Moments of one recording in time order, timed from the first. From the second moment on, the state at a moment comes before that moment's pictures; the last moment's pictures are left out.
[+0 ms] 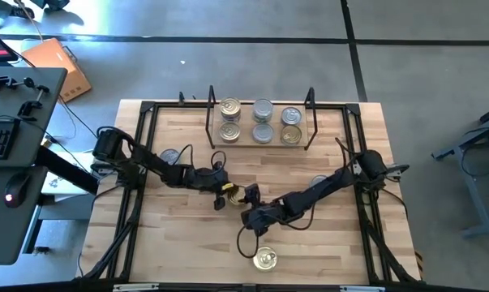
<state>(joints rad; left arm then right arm) -0.12 1.79 0.49 0.68 -0.14 -0.23 0.38 2.01 1.21 -0.02 0.48 -0.29</state>
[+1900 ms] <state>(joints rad) -0.29 1.48 0.48 0.39 -0.33 -0.12 0.39 1.75 1.21 -0.51 0.98 0.03</state>
